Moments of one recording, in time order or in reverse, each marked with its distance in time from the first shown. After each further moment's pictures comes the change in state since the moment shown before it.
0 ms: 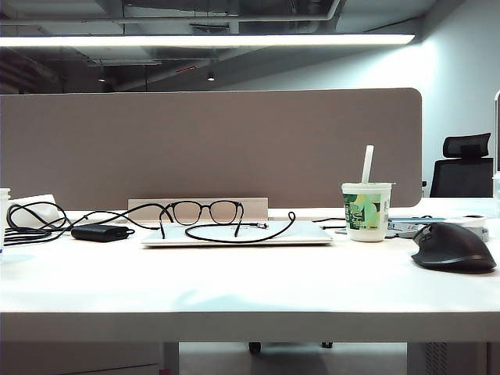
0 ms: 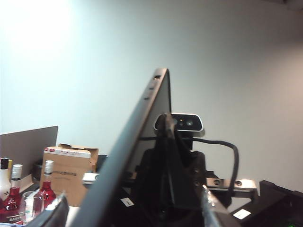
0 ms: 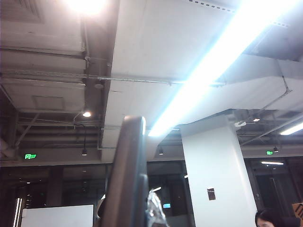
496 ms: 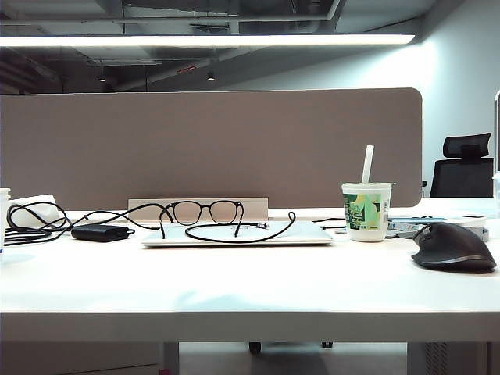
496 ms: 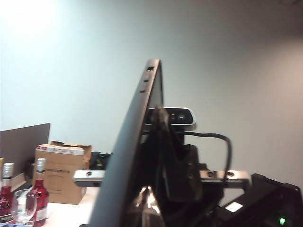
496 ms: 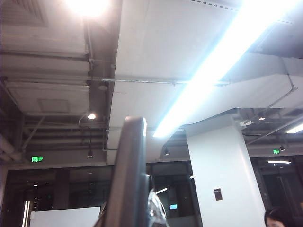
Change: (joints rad) left arm -0.002 0.001 0.000 0.005 0.034 -0.002; right arm 0.000 -0.002 0.002 0.002 -0.004 0.027
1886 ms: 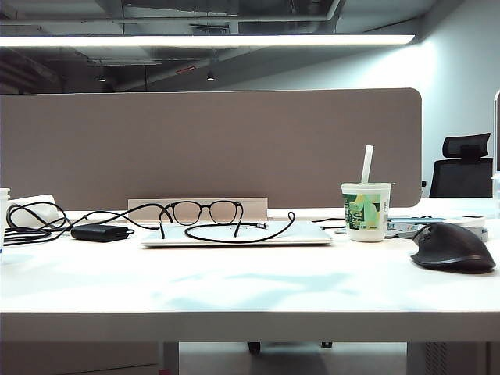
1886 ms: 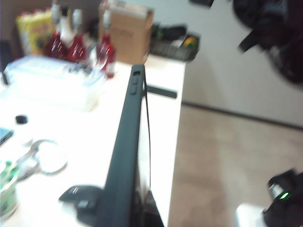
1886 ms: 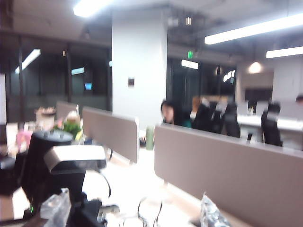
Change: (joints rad) left arm 0.076 0.005 -0.002 -0.893 -0.014 0.690; right arm -0.456 -0.229 0.002 -0.710 -0.432 -0.366
